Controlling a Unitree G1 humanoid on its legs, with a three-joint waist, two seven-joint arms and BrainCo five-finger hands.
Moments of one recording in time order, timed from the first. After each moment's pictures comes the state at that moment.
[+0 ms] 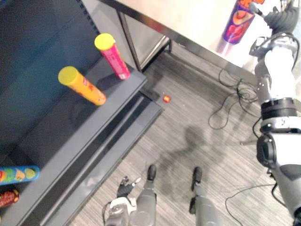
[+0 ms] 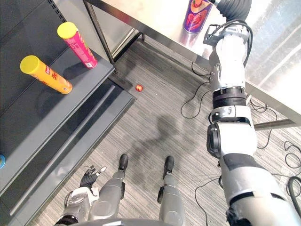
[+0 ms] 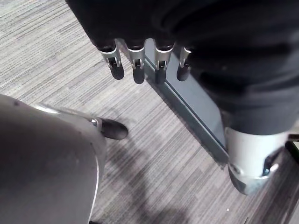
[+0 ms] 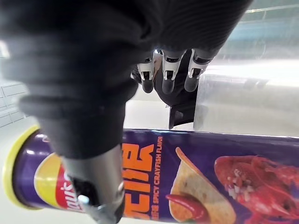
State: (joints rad) left arm -0.05 0.08 0.10 0.98 -0.15 -0.16 0.11; right arm -1.23 -0.45 -0.12 0.73 0.21 -0.11 -0.28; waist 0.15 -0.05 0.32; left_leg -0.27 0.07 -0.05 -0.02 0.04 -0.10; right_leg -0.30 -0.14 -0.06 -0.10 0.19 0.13
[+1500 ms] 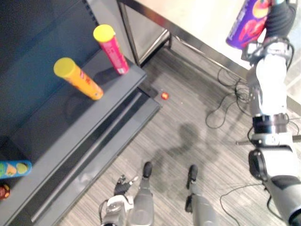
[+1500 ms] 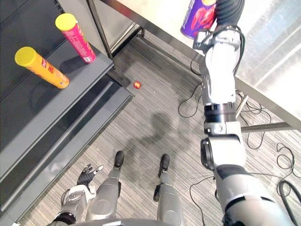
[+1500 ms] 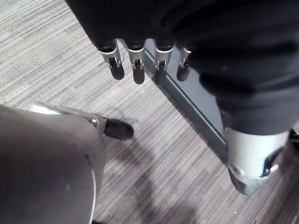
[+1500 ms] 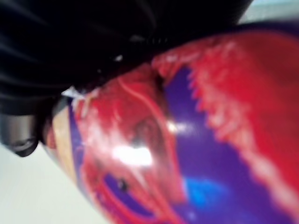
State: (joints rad) left arm -0.06 0.11 0.13 0.98 -0.13 -0.14 0.11; right arm -0.98 -0.37 -0.07 0.26 0.15 -0.13 -0.28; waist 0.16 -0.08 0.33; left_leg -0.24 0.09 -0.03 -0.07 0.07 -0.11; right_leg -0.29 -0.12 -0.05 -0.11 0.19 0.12
